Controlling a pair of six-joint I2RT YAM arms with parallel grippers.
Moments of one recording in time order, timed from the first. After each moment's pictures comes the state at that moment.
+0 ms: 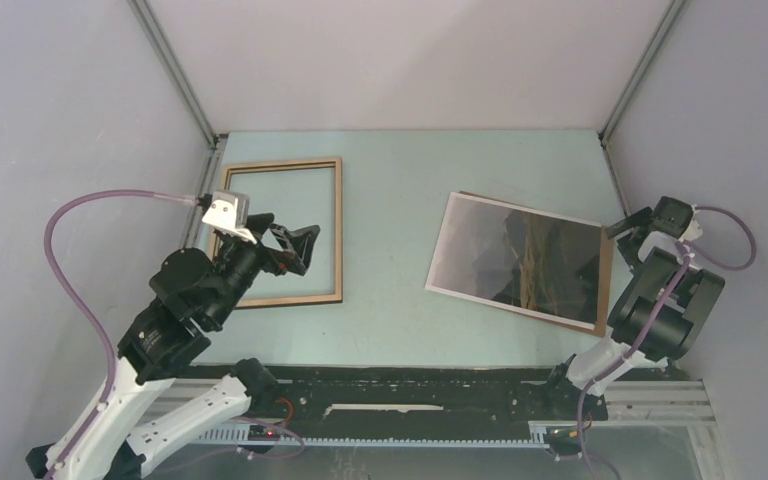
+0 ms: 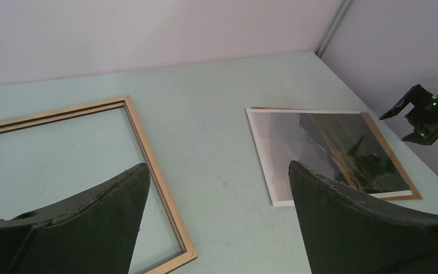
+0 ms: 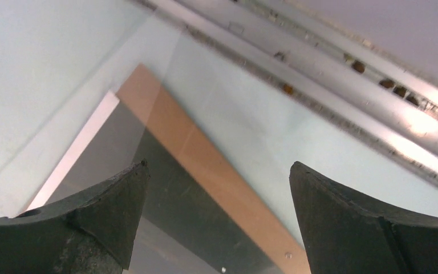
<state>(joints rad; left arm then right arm) -0.74 0.59 1.05 -0.49 -0.31 -0.19 -0.59 1.62 0.93 -0.20 0.04 0.55</state>
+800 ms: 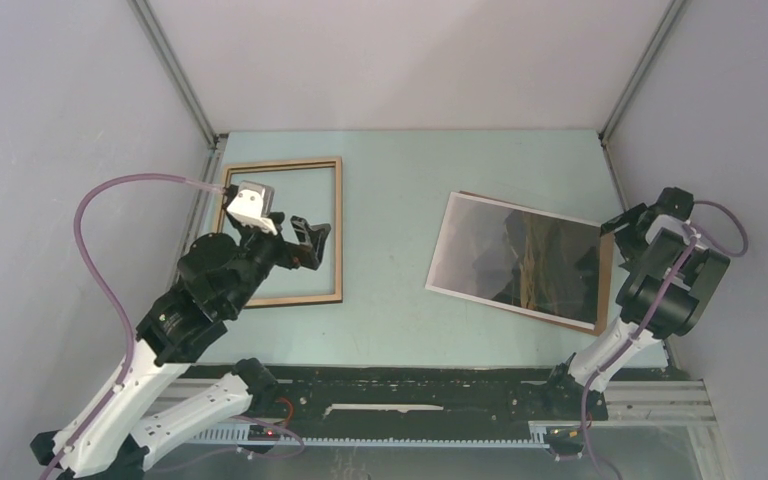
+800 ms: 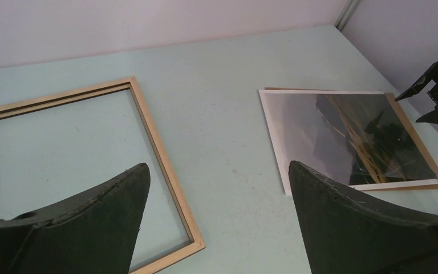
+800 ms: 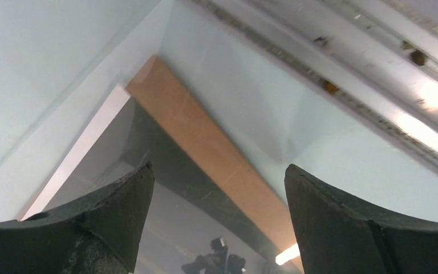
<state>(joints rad) -0.74 0.68 1.05 -0.50 -0.34 -0.18 -0.61 1.82 1.17 -0.41 -0.05 0.54</state>
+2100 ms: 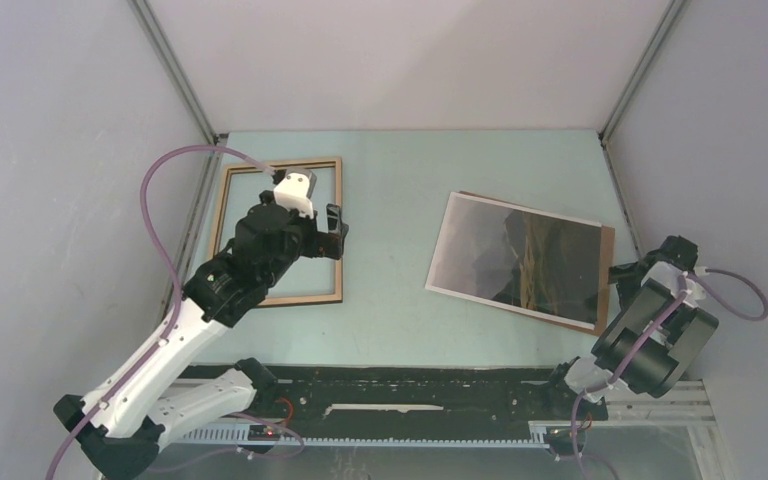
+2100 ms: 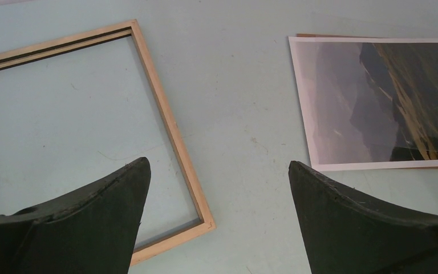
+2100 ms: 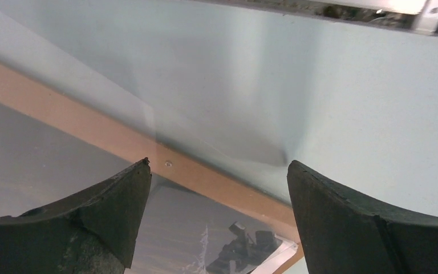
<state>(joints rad) -0.67 0.89 1.04 -0.52 -0.30 -0.20 -0.72 1.43 0.76 -0.50 0.11 0.75</state>
